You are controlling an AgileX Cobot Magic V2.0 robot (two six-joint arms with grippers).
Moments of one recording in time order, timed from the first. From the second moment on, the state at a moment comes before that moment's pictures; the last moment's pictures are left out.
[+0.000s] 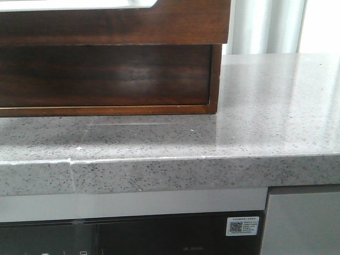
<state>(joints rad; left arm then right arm) 0.04 -0.01 0.00 -0.06 0.33 -0.02 0.63 0.22 -0.20 0.58 0.13 -0.77</state>
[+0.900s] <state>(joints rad) 0.04 -0.01 0.00 -0.06 0.33 -0.02 0.11 0.01 0.02 -0.06 -0.03 0.08</state>
